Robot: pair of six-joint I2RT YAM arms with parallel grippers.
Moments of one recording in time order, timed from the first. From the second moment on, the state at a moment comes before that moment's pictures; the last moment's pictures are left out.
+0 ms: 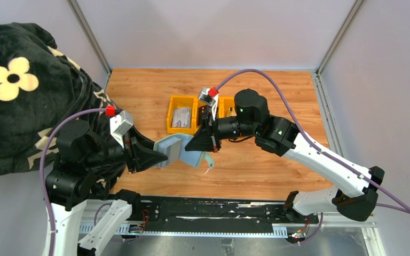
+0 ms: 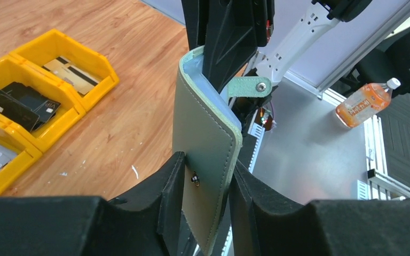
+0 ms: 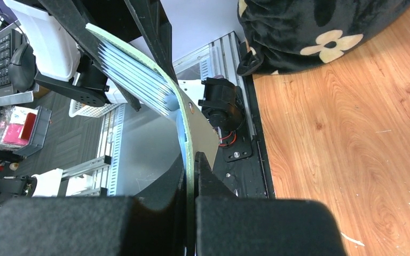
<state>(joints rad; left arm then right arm) -0.24 0.64 1.28 -0.87 1.00 -0.13 1.02 1.26 1.43 -0.37 -0.60 0.39</state>
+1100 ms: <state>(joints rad) -0.24 0.64 1.24 -0.80 1.04 -0.25 1.01 1.23 1.35 -0.19 -0.74 0.43</state>
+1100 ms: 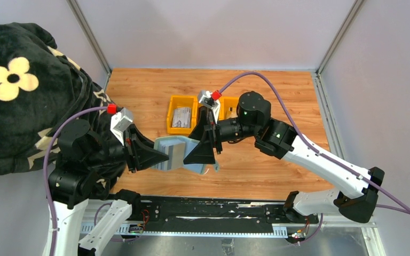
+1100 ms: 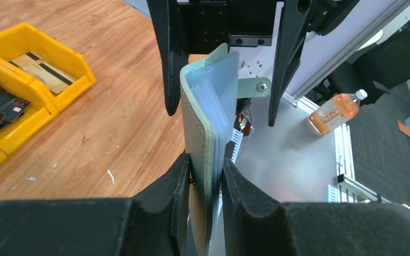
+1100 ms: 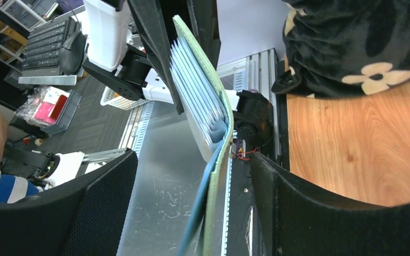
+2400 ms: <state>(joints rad) -0.24 0.63 1.24 -0.70 1.16 -0.40 1.01 1.23 1.26 0.00 -0.86 0.47</state>
